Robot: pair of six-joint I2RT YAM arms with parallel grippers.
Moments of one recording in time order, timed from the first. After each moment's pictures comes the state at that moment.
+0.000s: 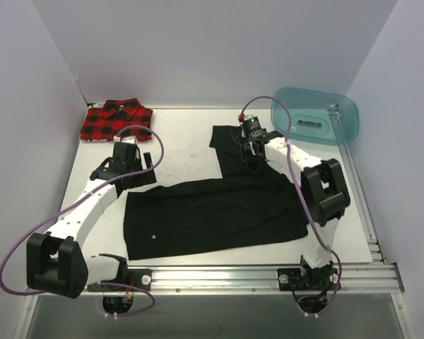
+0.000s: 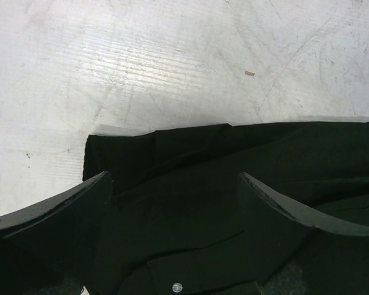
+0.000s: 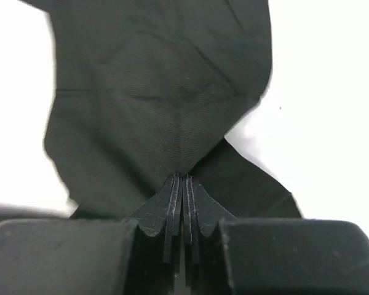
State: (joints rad) left arm -0.23 1.26 0.91 -0.54 -0.15 -0.41; right arm 0.41 1.99 1.44 -0.43 0.13 0.17
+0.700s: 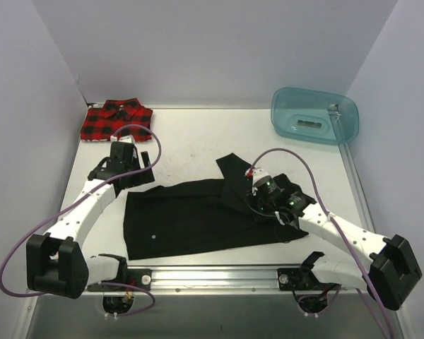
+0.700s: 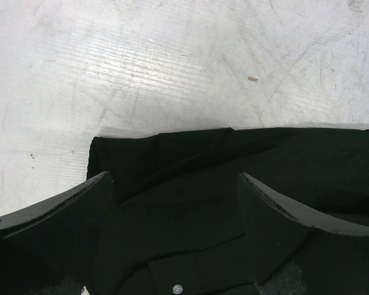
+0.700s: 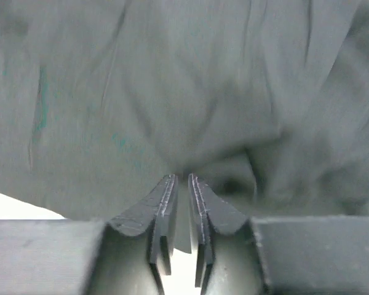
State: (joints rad) left arm -0.20 1.25 0.91 -0.54 -0.14 -0.41; right arm 0.72 1.15 0.68 -0.49 0.13 0.26
